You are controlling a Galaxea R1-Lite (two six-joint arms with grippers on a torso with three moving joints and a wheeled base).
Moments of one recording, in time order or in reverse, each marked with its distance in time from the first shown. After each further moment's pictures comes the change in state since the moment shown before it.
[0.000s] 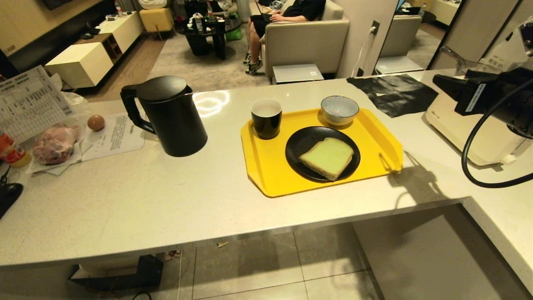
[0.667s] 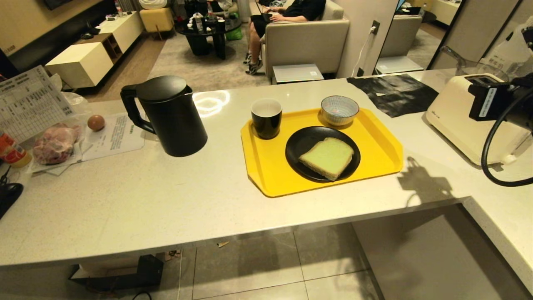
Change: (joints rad) left arm -0.001 0.000 0.000 0.001 0.000 0.001; right arm -0.002 -0.049 -0.064 0.258 -0.207 0.017
